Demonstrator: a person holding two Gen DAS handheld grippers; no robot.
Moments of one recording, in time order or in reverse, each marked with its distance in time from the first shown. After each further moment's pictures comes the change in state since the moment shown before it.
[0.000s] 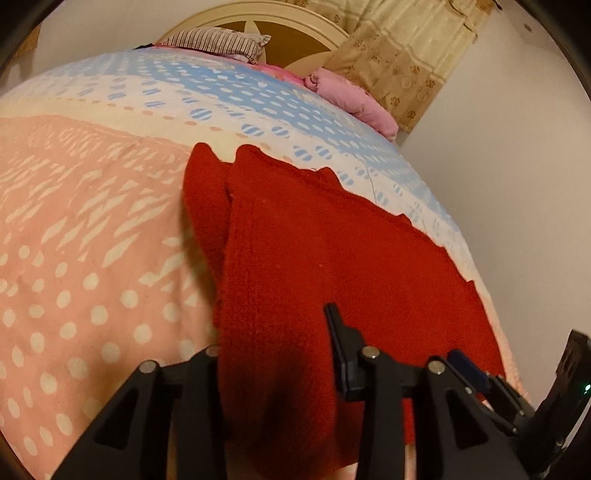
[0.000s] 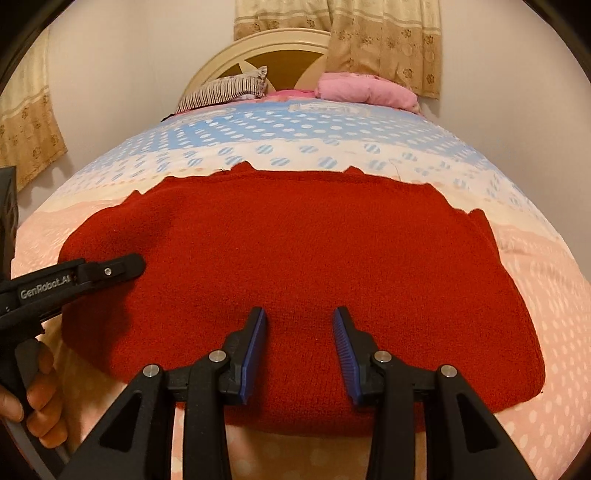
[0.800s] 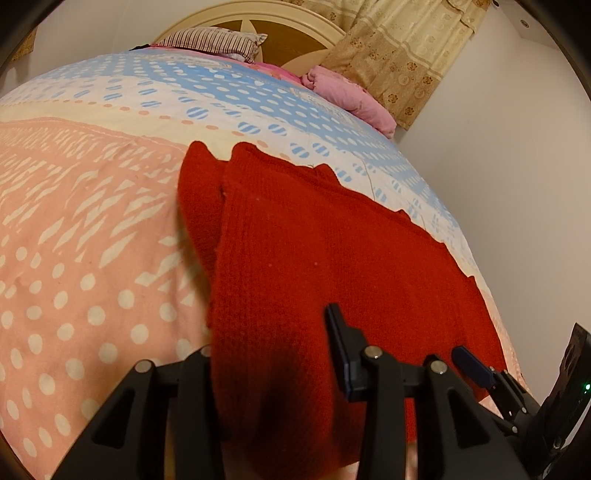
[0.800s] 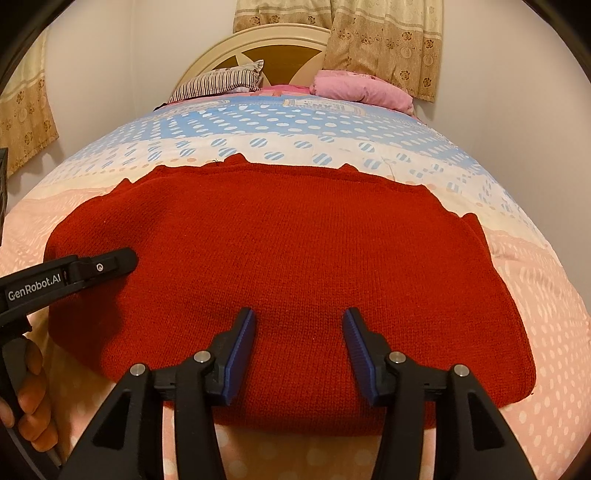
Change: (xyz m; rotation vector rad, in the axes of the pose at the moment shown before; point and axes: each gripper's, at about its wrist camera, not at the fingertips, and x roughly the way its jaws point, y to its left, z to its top) left arm -0.002 0.005 -0.002 0.000 0.007 -0.008; right arm 0.001 0.008 -0.001 -0.037 0.015 -0.067
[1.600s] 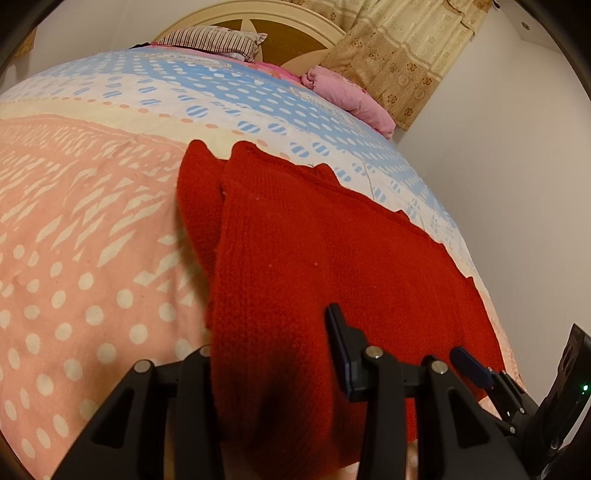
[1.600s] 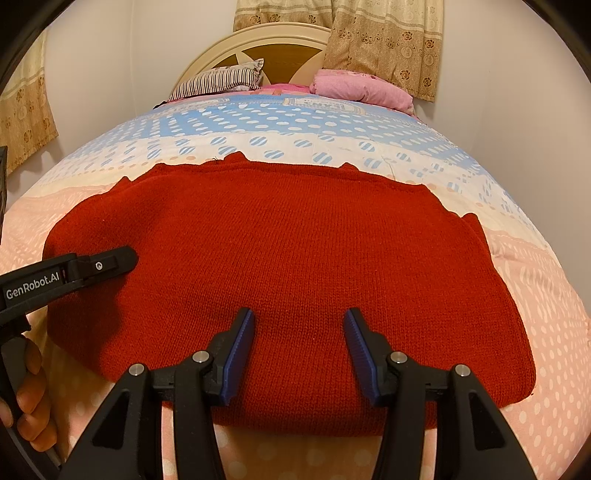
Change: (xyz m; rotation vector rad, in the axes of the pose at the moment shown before) left arm 0.000 -0.001 -0.001 -0.009 0.001 -0.002; right arm 0.001 0.000 -0.001 -0.003 0.002 -0.005
